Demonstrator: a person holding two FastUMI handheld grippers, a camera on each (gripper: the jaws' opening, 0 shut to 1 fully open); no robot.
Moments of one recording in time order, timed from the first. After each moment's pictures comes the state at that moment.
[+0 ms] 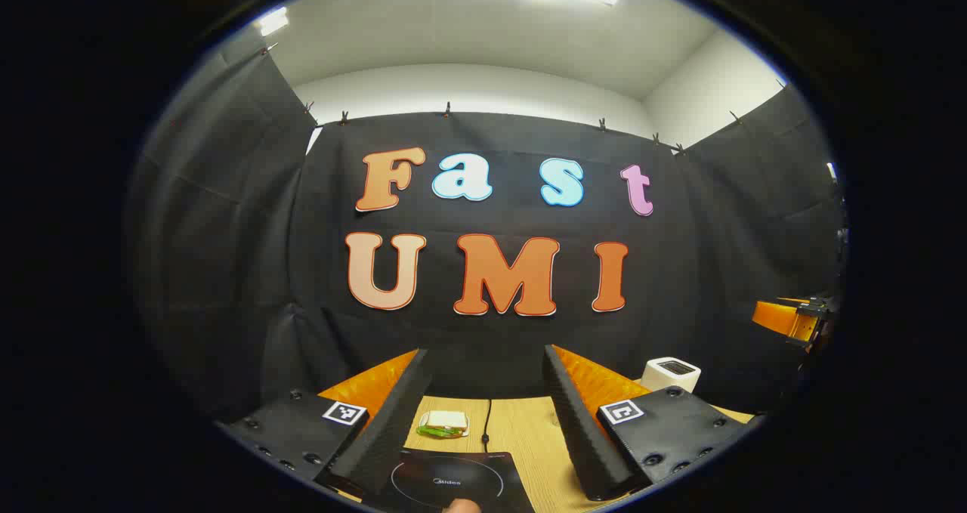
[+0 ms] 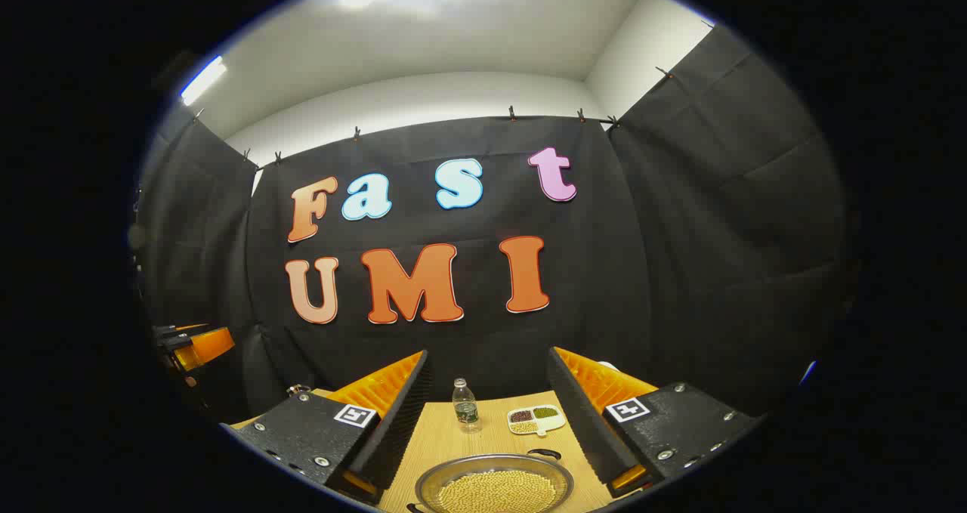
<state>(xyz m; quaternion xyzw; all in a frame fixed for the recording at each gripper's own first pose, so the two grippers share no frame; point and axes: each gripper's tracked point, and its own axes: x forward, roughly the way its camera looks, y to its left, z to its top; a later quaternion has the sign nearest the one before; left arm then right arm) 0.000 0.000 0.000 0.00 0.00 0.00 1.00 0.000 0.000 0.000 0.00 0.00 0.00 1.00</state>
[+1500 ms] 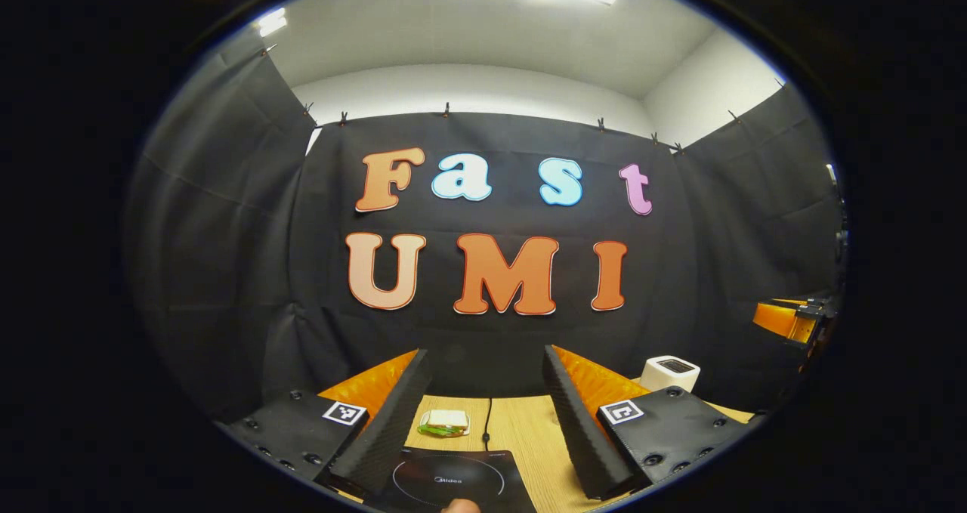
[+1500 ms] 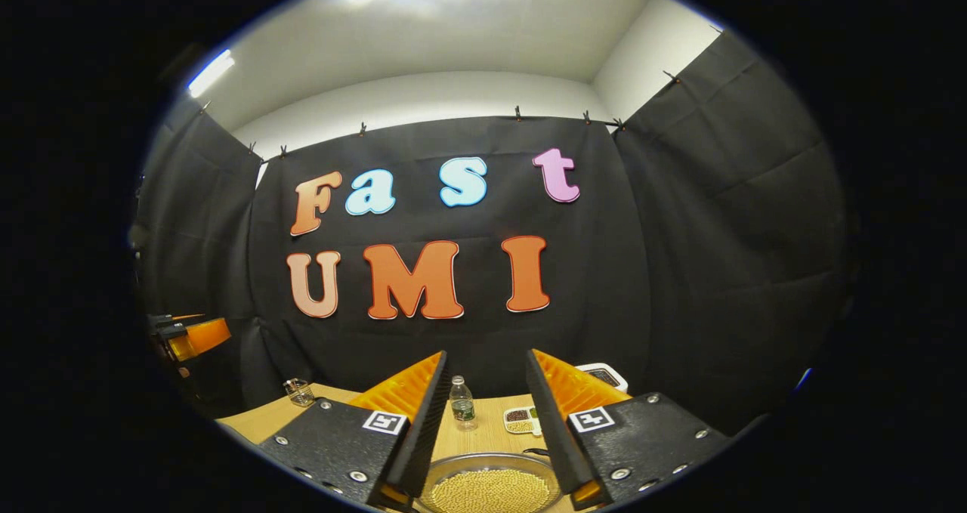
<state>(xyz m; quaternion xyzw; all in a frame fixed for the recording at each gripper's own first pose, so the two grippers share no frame) -0.007 0.005 -0.001 0.00 0.00 0.00 1.00 -0.004 0.005 -0.007 -0.02 0.00 0.01 1.00</state>
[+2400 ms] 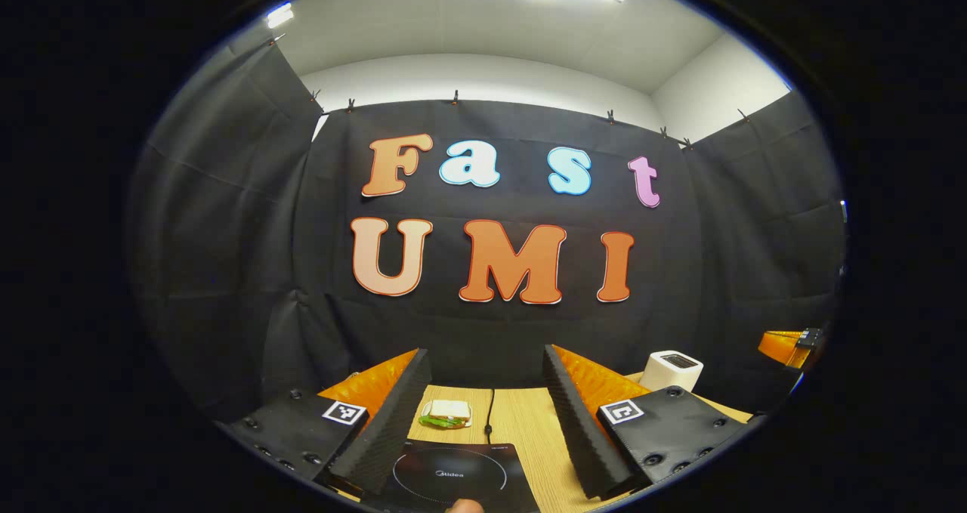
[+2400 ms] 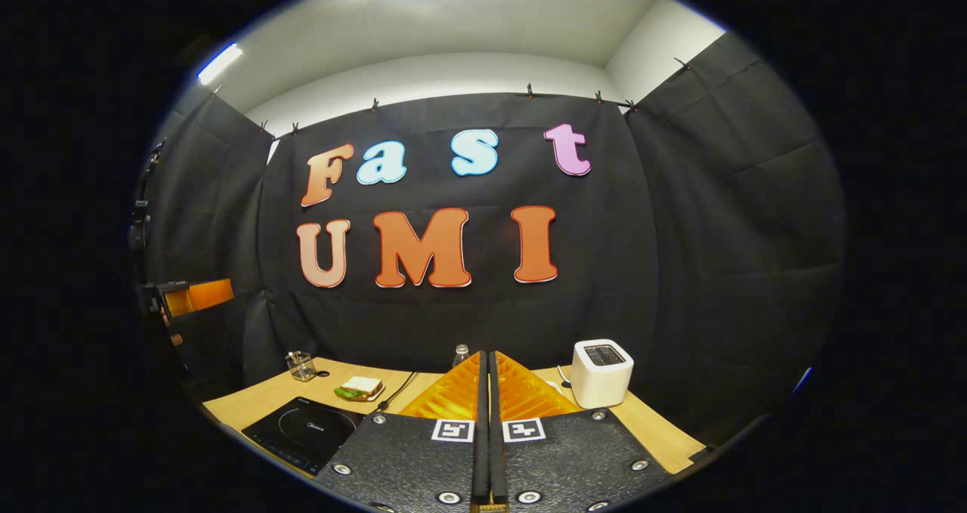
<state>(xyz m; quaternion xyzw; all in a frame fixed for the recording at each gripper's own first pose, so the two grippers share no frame) -0.003 0.017 -0.018 -0.01 0.03 0.01 1.00 -0.015 0.001 -0.075 -0.04 0.06 0.03 1.00</state>
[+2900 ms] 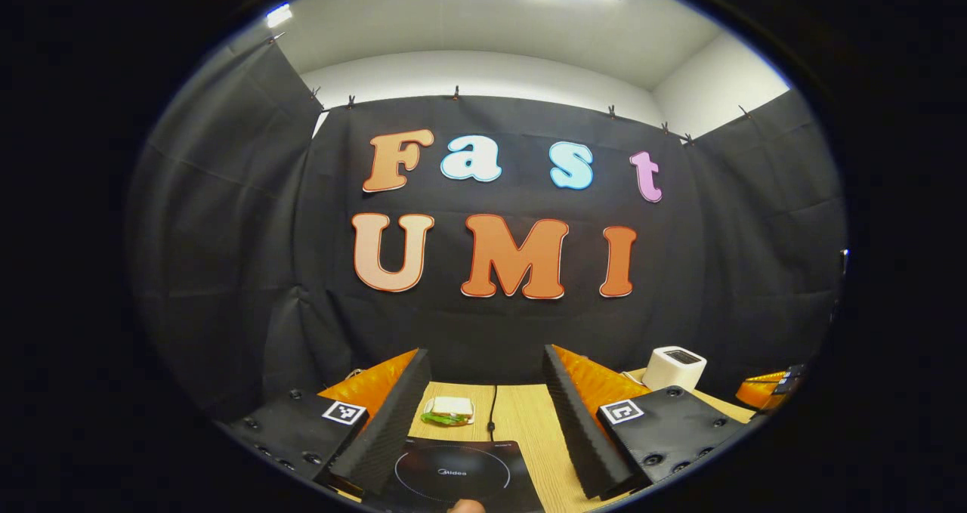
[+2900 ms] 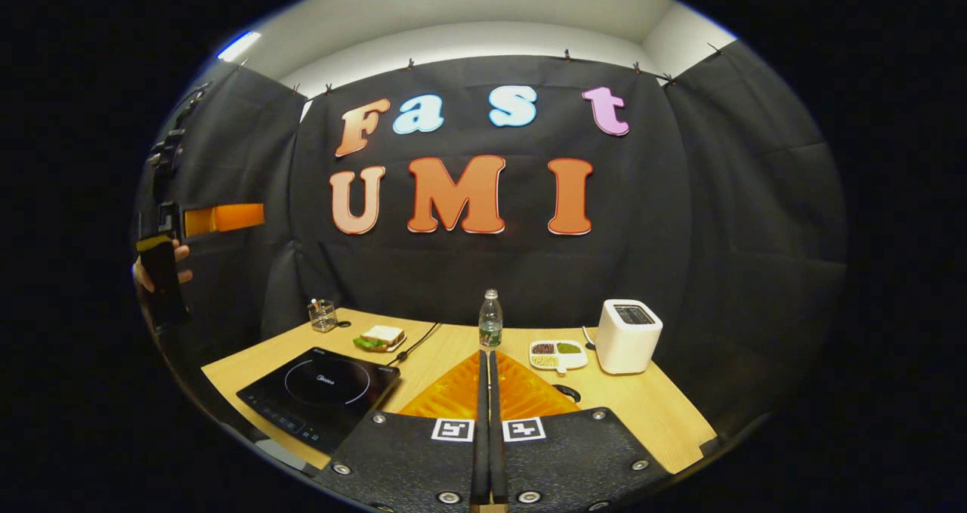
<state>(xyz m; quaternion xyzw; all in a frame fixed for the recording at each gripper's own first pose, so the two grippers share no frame) 0.000 0.021 -0.026 -0.01 0.03 0.01 1.00 -0.041 0.031 -0.154 -0.07 0.14 0.10 0.98</state>
